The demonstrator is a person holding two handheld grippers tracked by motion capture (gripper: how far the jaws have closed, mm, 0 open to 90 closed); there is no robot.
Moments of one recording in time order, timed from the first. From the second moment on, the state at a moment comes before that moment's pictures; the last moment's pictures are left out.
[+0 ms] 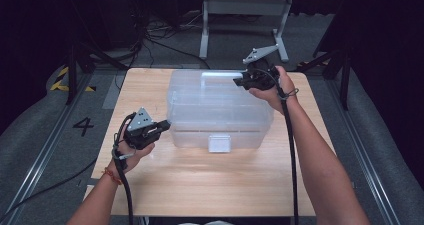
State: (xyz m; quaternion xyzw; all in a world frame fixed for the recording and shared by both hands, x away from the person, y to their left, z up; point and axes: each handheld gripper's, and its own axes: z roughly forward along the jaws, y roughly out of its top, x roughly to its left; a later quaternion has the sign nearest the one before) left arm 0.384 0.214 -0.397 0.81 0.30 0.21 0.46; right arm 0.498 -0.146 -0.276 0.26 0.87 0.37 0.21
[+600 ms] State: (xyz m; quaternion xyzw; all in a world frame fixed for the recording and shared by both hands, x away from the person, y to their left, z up) left arm 0.387 0.215 -0.401 0.81 0.29 0.21 0.47; right arm 0.474 -0.185 -0.266 0.28 0.84 0.39 0.25
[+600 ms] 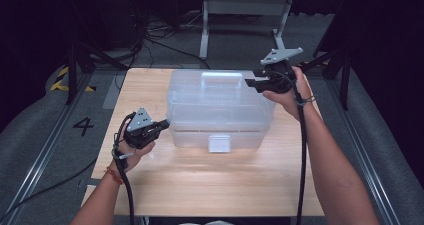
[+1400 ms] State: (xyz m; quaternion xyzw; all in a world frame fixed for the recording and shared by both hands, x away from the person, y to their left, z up) left arm 0.392 0.214 -0.397 0.81 0.29 0.22 0.46; right arm 0.423 -0.297 -0.326 0.33 0.79 0.43 0.27
